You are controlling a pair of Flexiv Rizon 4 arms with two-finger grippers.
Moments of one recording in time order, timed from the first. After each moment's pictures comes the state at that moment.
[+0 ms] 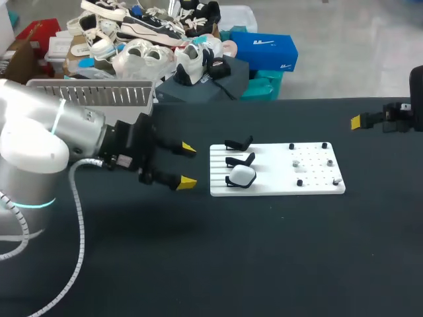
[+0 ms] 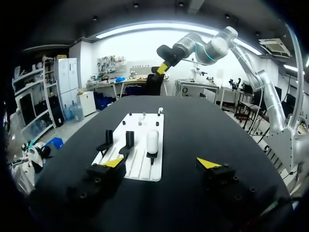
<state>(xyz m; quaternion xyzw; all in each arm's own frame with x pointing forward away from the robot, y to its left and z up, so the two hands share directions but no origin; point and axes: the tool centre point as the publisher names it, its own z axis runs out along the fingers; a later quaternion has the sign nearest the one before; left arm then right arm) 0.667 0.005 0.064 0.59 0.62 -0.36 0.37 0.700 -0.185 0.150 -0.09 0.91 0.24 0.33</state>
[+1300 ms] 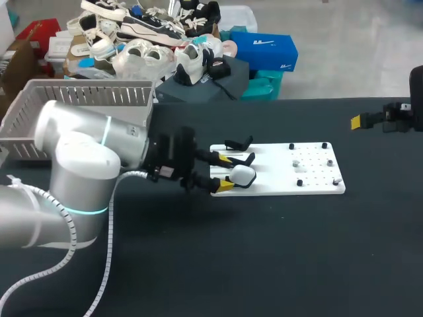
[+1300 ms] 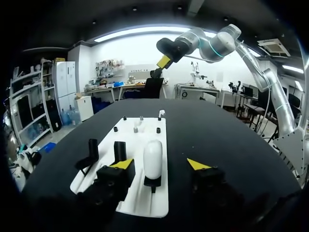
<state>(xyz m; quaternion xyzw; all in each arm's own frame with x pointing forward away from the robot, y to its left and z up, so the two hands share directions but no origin) 0.677 -0.073 0.031 0.59 0.60 -0.38 0.38 0.700 -0.185 0.150 -0.09 0.91 0.24 0.33</state>
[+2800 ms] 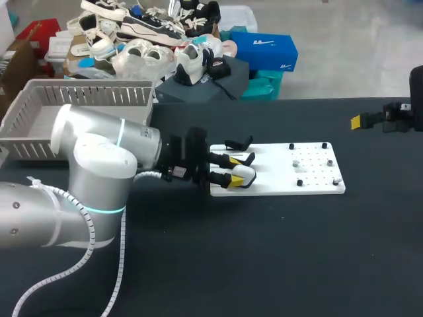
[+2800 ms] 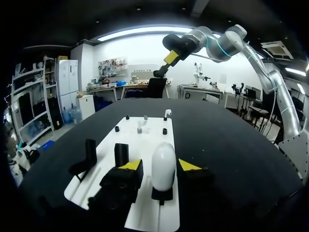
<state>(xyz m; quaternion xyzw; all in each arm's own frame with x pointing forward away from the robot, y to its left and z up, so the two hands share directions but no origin) 0.691 -0.096 0.020 0.57 0.61 -0.38 0.39 0.700 -0.185 0.150 -0.09 0.91 0.24 0.33</state>
